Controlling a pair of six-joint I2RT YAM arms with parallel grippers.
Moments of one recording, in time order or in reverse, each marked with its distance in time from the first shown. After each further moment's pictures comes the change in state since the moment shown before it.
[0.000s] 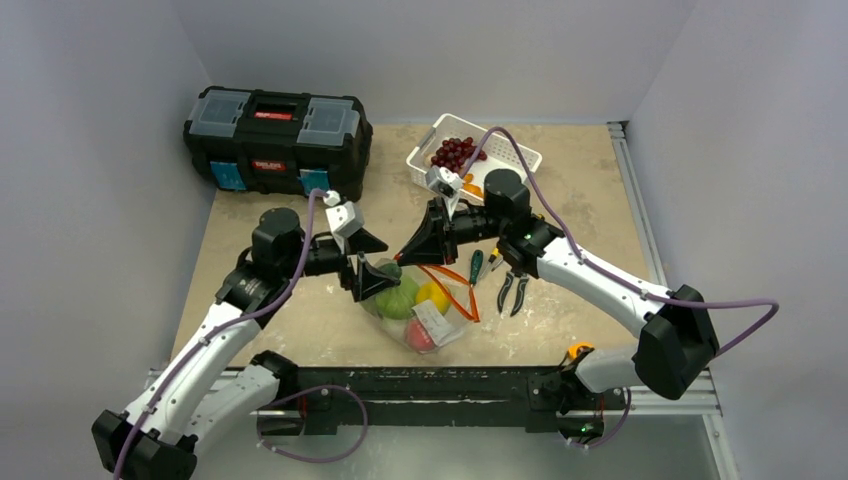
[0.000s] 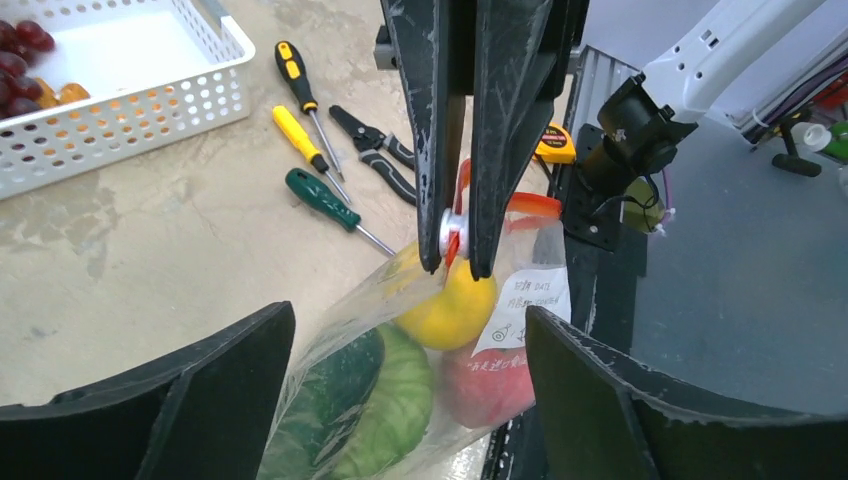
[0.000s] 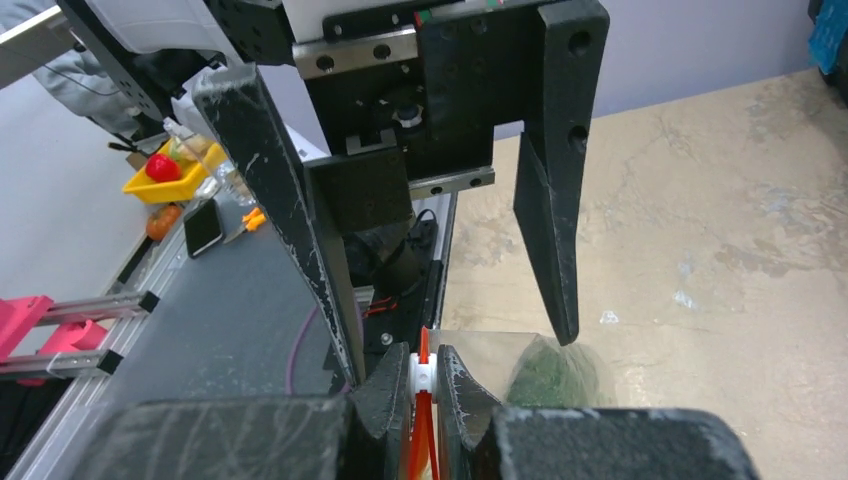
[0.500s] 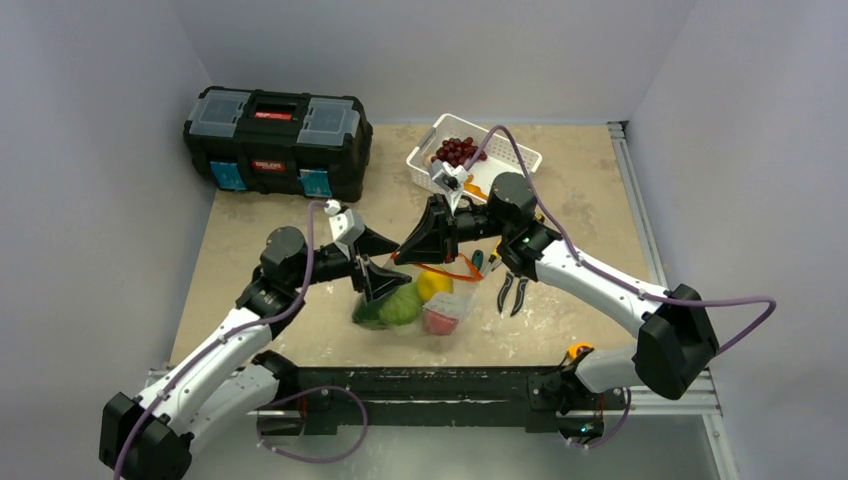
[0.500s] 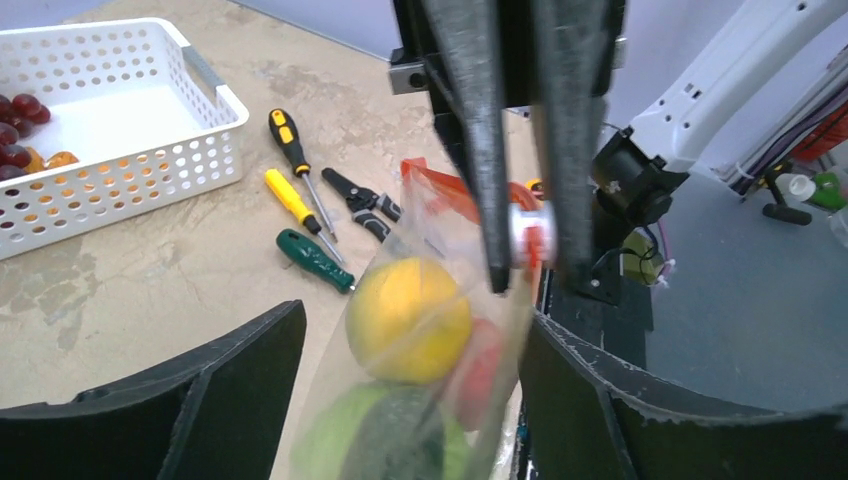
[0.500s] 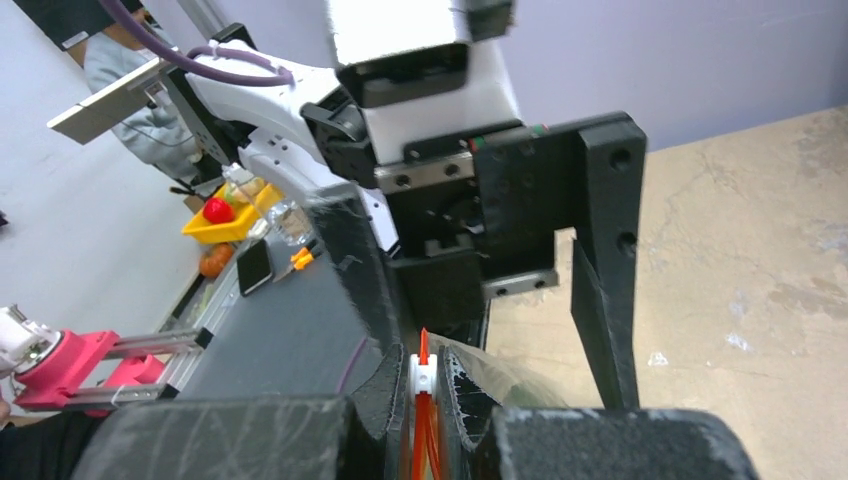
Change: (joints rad) left arm -0.054 -0.008 -0.217 0.430 -0.032 -0.154; right arm 0.006 0.000 -0.027 0.222 -0.028 0.237
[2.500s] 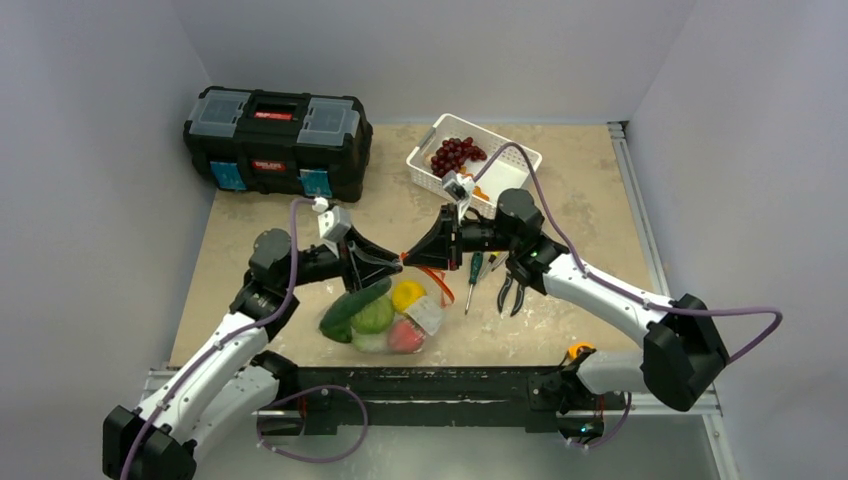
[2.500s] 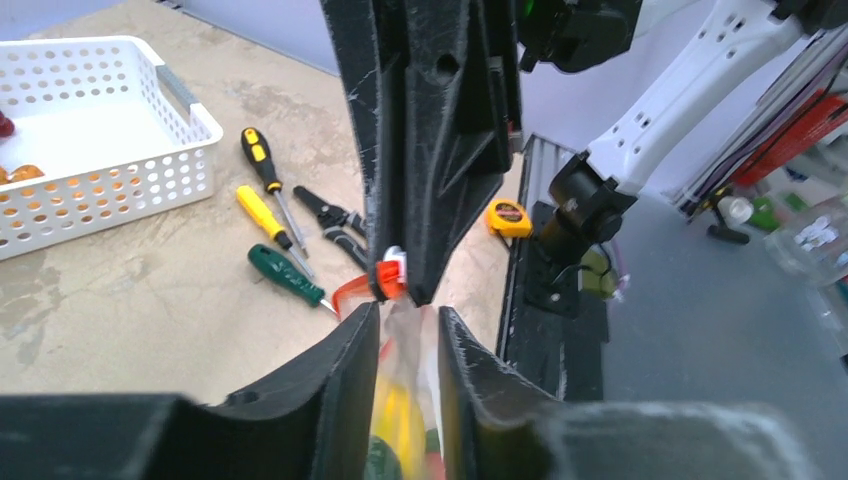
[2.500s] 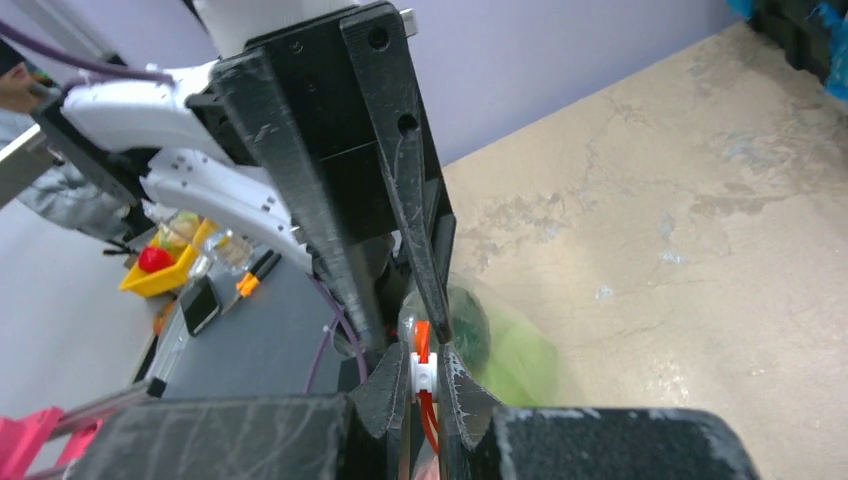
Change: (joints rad) left arm 0.061 -0.013 -0.035 0.095 0.091 -0.135; right arm -0.023 -0.068 -0.171 -0.006 0.154 -0.003
